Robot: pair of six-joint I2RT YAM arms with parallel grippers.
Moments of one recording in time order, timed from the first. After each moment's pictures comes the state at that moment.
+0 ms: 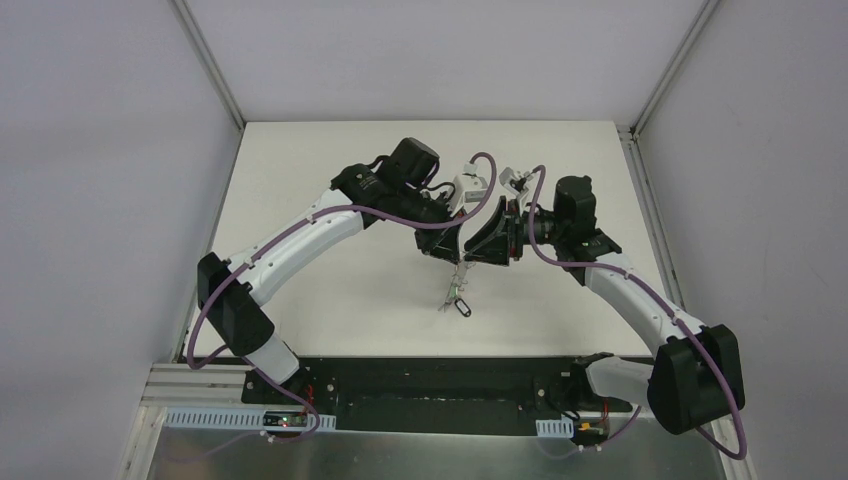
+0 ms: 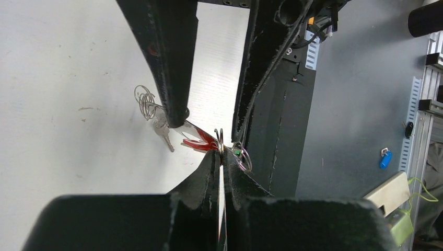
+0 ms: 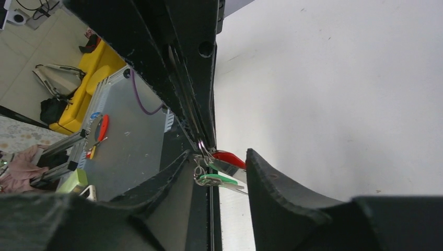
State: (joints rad) left arm -0.78 1.60 1.61 -0.86 0.68 0.15; right arm 0.36 1.20 0.79 0.14 -1.23 0.25
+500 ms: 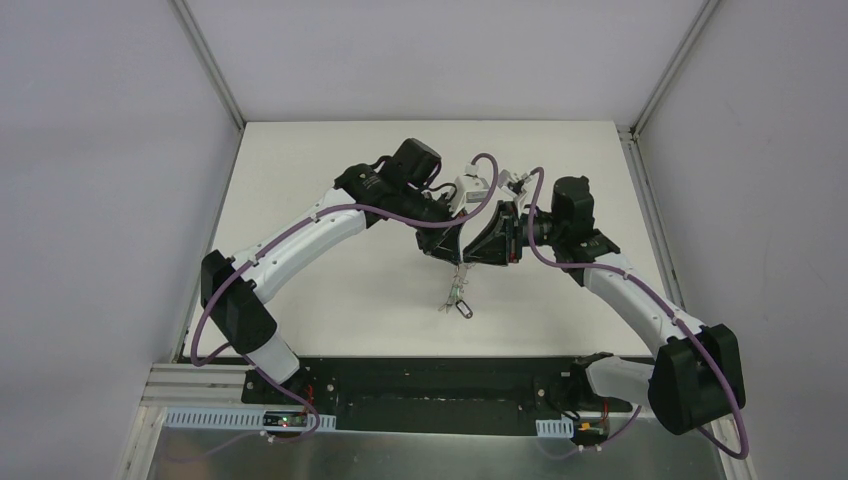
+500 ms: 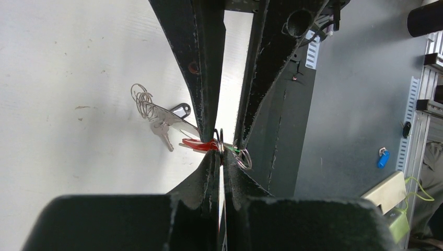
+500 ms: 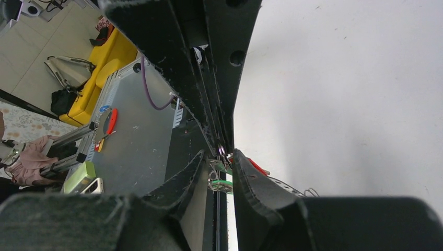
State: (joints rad) left arm -0.78 1.62 1.61 -0.86 0.69 0.15; right arm 0.38 1.20 0.79 0.14 -1.26 0.25
